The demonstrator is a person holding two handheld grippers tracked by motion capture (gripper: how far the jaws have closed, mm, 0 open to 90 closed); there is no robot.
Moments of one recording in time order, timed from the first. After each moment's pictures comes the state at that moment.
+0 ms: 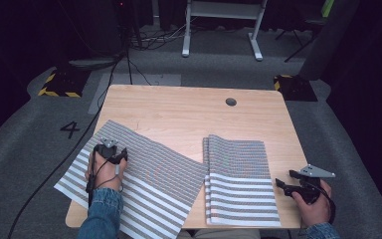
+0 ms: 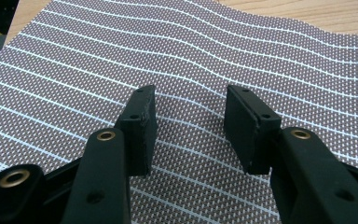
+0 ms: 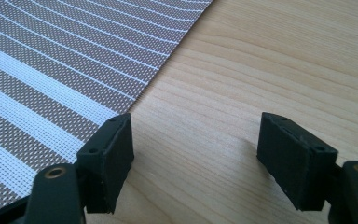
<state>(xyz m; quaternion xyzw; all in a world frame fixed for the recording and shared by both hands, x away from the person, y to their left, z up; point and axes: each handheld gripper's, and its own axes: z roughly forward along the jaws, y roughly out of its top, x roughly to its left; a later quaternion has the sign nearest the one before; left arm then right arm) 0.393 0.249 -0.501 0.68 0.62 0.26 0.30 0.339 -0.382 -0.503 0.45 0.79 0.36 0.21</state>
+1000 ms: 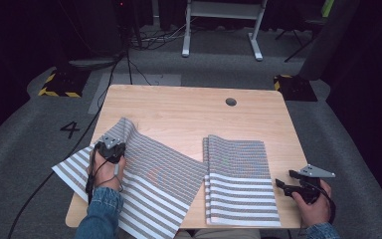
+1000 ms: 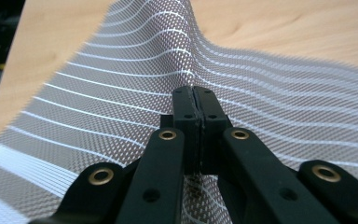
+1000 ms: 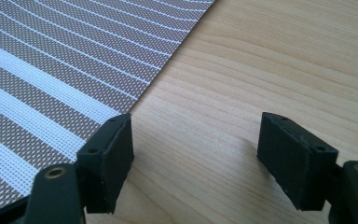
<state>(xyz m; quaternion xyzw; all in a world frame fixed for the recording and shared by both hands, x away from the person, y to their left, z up) 0.389 0.242 -0.478 0.70 0.56 0.27 0.35 0.339 -0.383 -0.503 0.45 0.79 0.35 0.21</state>
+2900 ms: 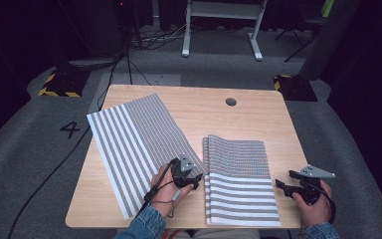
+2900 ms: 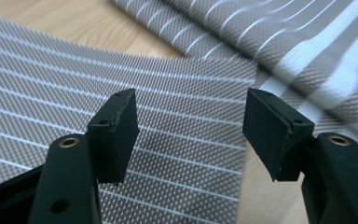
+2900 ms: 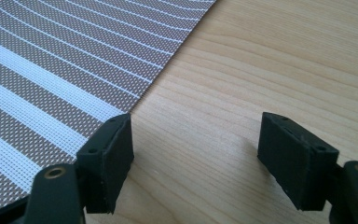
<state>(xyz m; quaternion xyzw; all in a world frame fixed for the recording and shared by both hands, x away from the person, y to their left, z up) 0.355 0.047 -0.501 0.84 0.38 0.13 0.36 0.337 -0.382 -0.503 0.45 0.79 0.36 0.21</state>
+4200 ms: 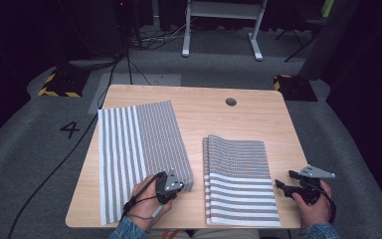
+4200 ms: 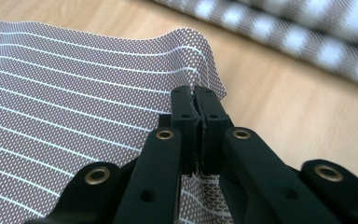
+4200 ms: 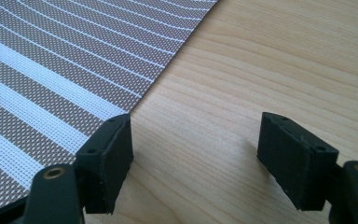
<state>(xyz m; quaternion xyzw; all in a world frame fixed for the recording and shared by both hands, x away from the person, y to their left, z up) 0.300 0.104 -0.474 0.90 0.25 0.13 0.33 0.337 -0.382 -0.503 0.45 0.79 0.36 0.21</state>
